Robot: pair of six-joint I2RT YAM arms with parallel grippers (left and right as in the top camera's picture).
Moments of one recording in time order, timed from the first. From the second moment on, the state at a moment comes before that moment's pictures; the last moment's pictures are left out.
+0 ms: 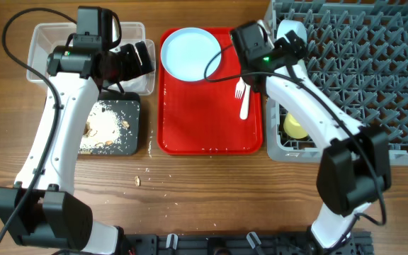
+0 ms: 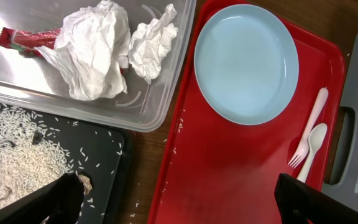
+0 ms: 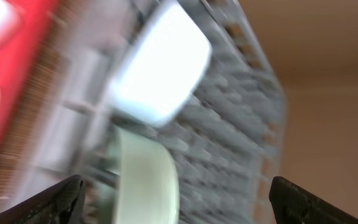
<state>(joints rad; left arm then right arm) -0.10 1.66 1.55 -0.94 0.09 -0.42 0.43 1.90 1.55 -0.69 0.78 -0.33</state>
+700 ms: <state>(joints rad) -0.10 1.66 1.55 -0.94 0.09 -0.42 0.44 2.11 1.54 -0.29 -0.05 0.65</state>
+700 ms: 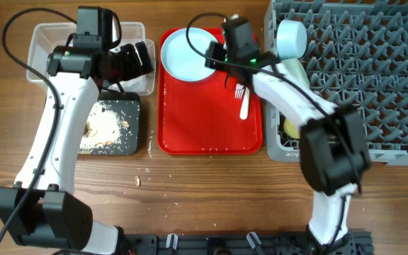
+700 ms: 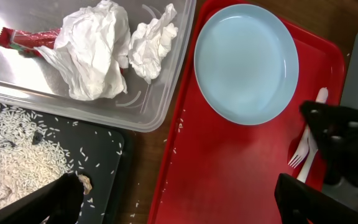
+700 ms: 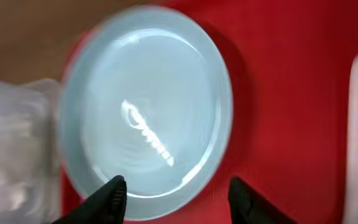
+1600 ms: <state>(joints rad) -0.10 1.66 1.55 -0.94 0.09 -0.42 0.45 2.25 1.67 -0.62 -0.19 0.69</state>
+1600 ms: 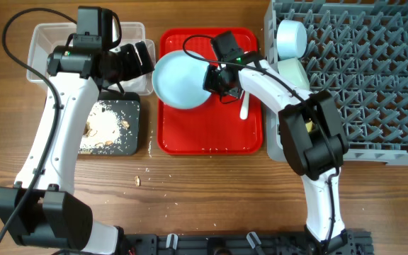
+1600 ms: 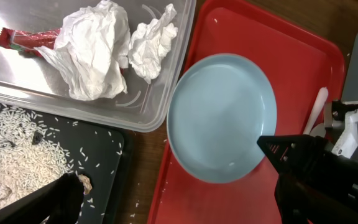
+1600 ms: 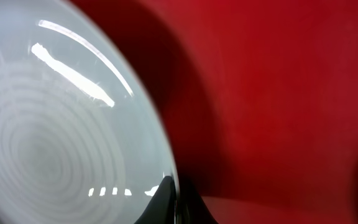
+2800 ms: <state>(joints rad) -0.10 1.66 1.55 -0.94 0.09 -0.42 0.06 1.80 1.64 -0.67 0.91 0.03</state>
